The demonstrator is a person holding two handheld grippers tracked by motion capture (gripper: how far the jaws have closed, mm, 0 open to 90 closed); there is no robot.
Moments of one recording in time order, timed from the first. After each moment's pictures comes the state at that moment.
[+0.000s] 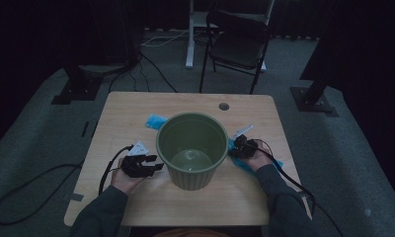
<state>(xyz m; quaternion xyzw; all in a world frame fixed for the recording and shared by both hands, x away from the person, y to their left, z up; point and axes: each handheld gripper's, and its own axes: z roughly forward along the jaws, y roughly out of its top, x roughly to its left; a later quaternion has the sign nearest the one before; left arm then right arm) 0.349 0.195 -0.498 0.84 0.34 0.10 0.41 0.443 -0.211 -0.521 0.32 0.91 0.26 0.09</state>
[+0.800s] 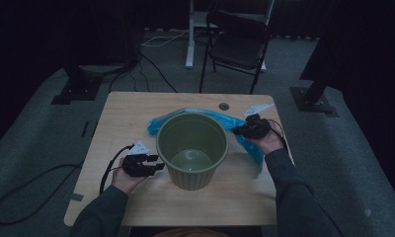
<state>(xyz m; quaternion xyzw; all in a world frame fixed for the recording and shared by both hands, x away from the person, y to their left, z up) 0.350 0.193 -0.495 0.84 0.34 0.09 0.42 0.445 -0.228 -0.415 0.30 0.87 0.37 0.11</state>
